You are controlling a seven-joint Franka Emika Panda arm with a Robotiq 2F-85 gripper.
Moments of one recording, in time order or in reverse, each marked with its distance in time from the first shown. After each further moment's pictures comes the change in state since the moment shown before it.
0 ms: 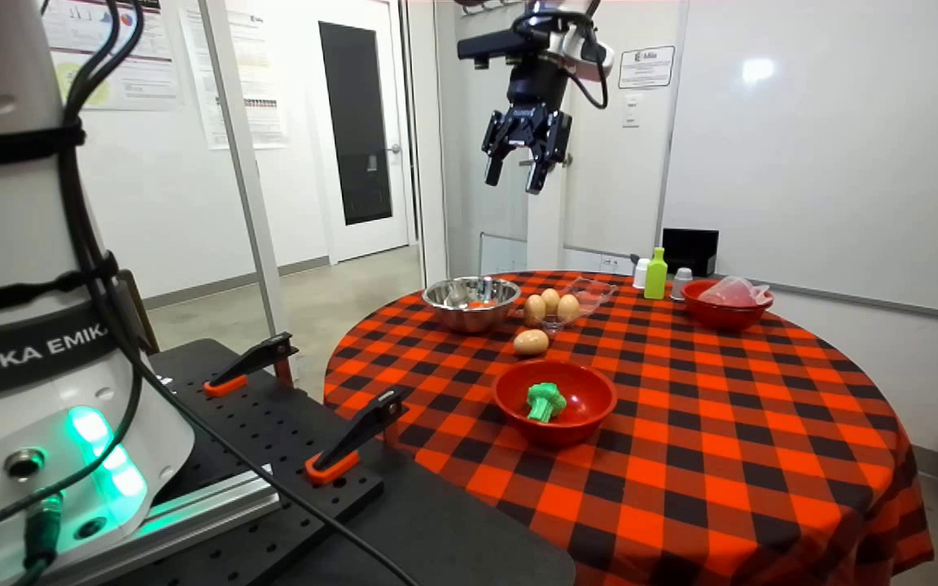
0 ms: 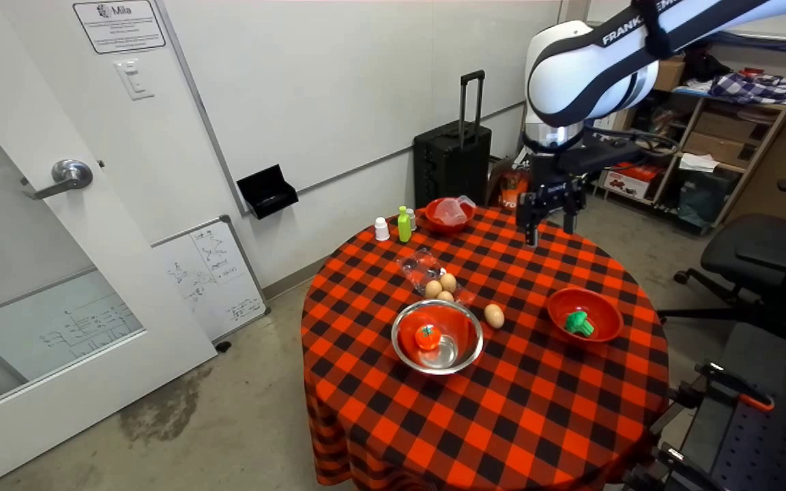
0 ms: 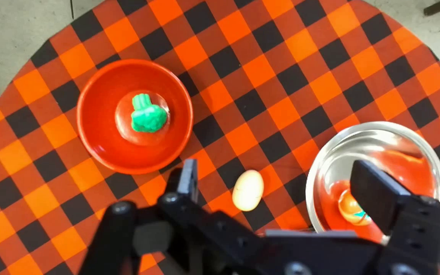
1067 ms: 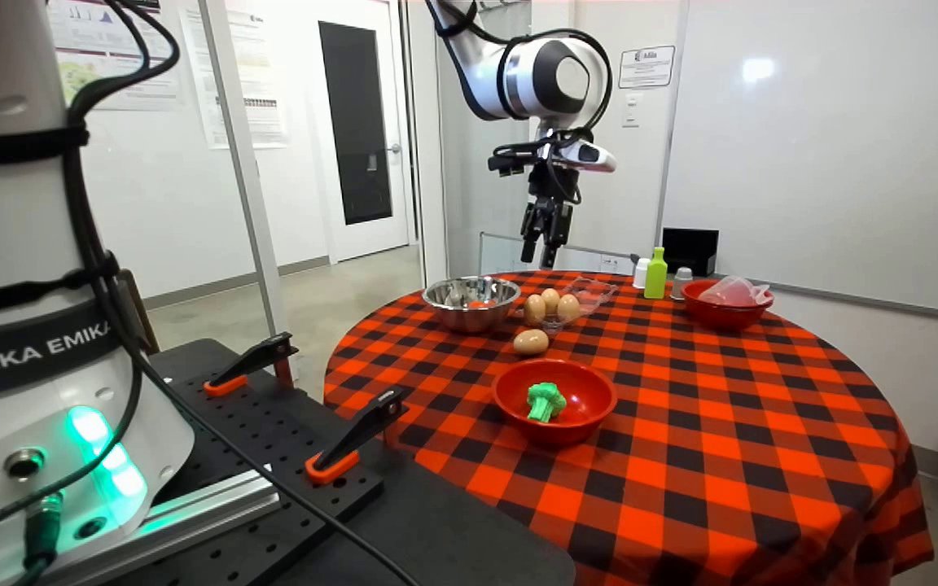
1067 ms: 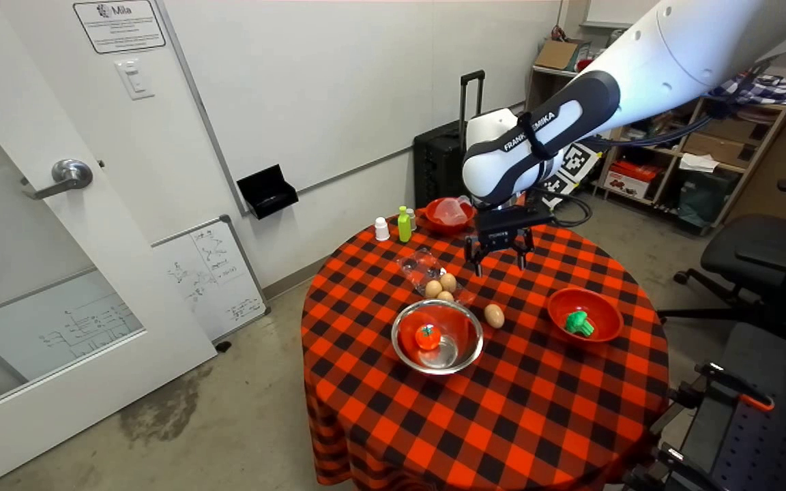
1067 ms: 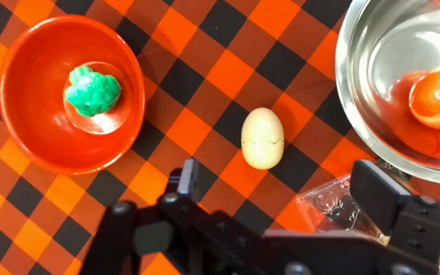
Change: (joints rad) arm 0.065 0.433 -0.024 0.302 -0.001 0.146 0.450
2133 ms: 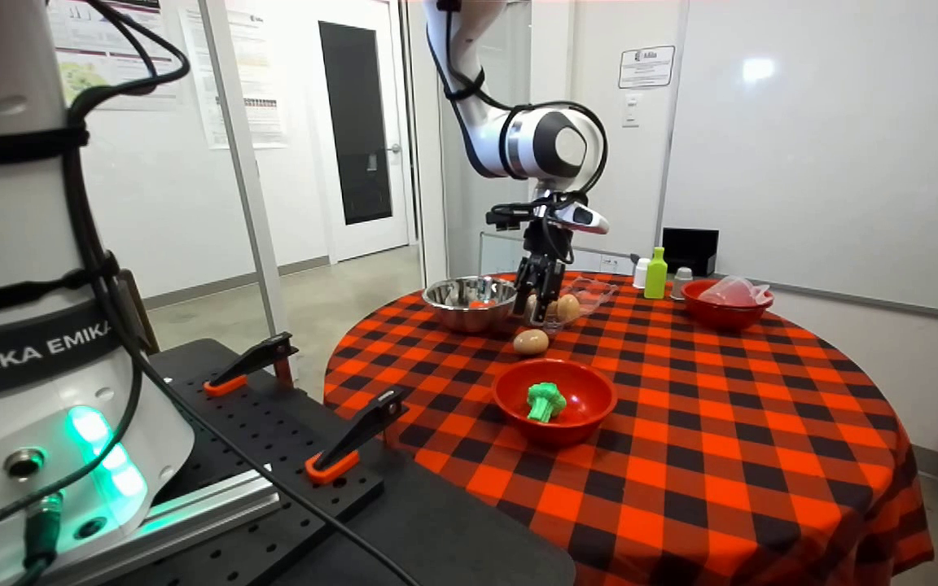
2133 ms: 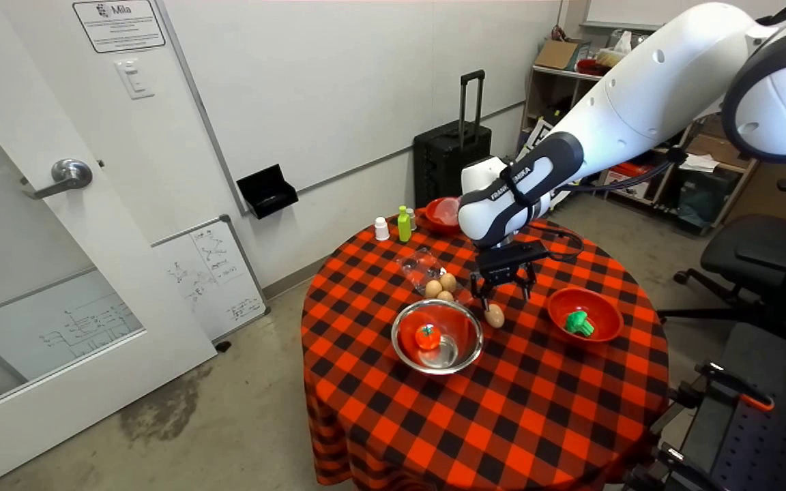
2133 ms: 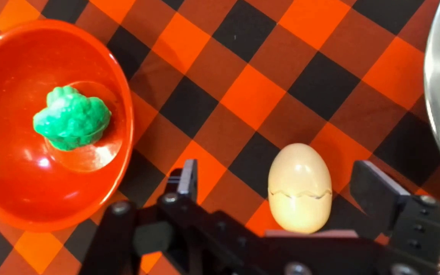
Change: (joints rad) arm -0.002 0.186 0.000 0.070 0.001 0.000 0.004
